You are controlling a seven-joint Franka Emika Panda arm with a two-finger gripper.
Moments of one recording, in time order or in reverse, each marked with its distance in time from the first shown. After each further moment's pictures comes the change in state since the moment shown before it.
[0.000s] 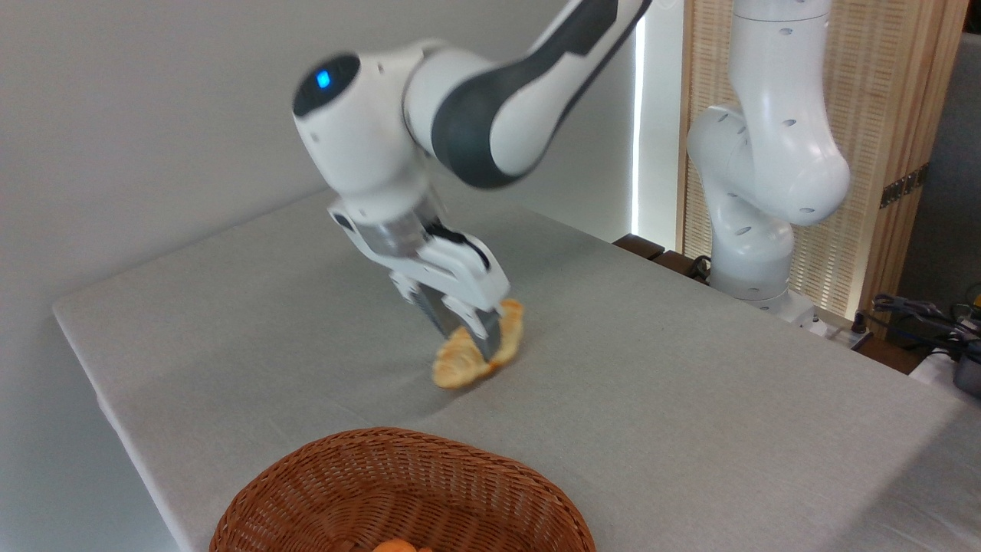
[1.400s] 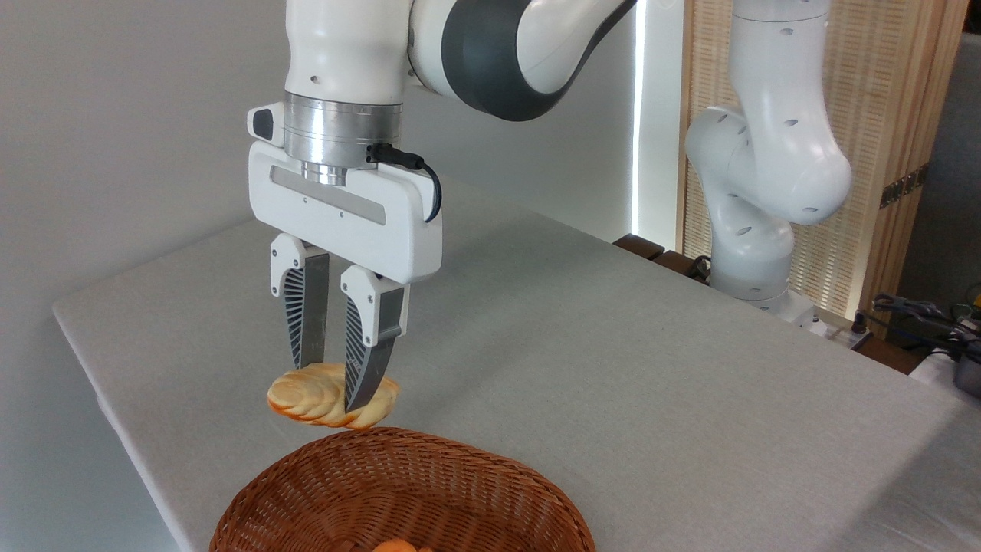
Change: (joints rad) arm 0.033 0.007 0.082 0.153 0.135 0.454 0.023
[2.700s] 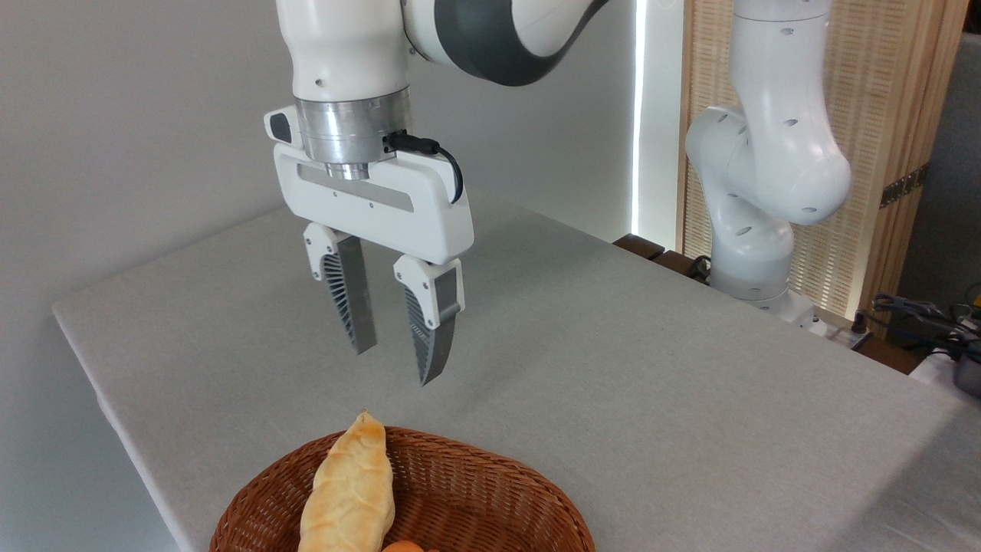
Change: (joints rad) arm -0.009 -0.006 -0.005 0.060 -0.010 -0.331 0.000
